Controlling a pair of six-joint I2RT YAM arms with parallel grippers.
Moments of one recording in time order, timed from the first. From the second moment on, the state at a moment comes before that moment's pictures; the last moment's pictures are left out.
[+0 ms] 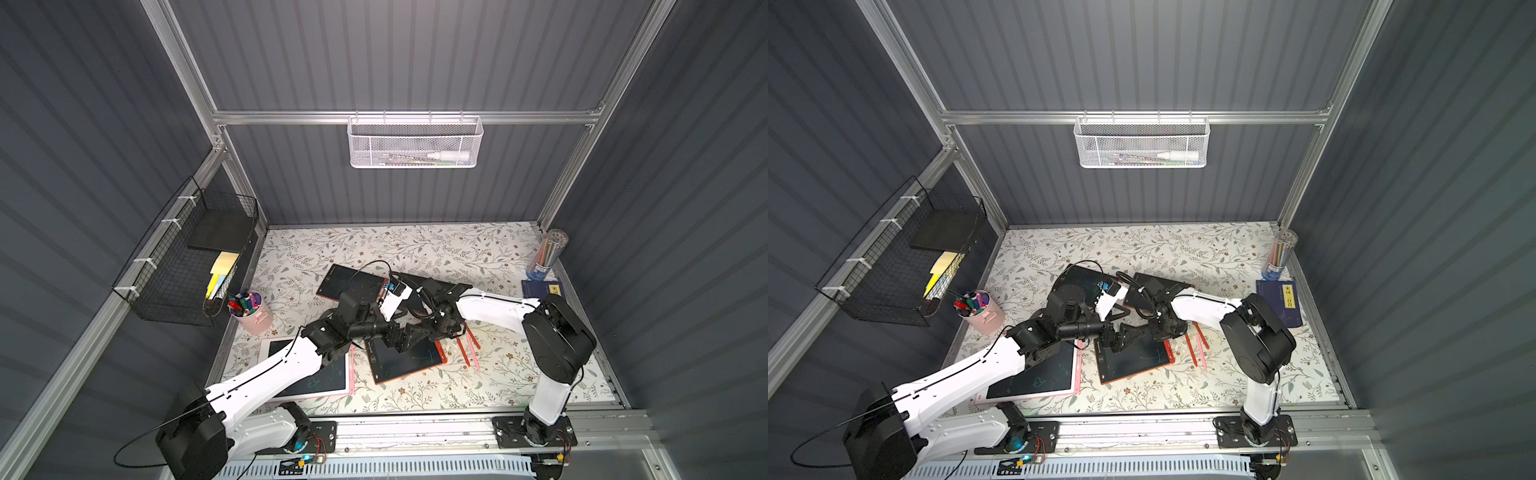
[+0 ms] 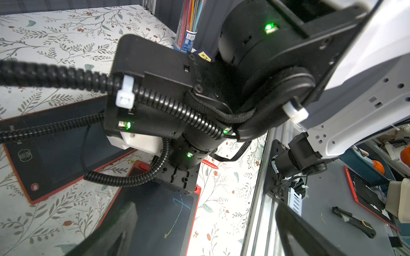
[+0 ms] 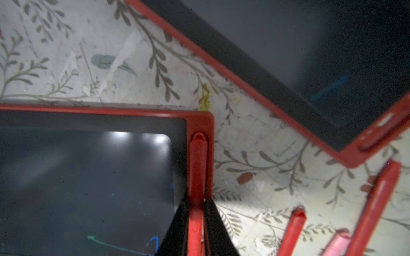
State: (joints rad) left arm -0.80 1.15 0.77 -0.09 0.47 -0.21; right arm 0.72 1.82 1.15 -0.74 -0.01 0.41
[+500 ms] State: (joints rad) left arm -0.80 1.15 0.77 -0.09 0.47 -0.21; right arm 0.73 1.82 1.15 -0.76 0.01 0.41
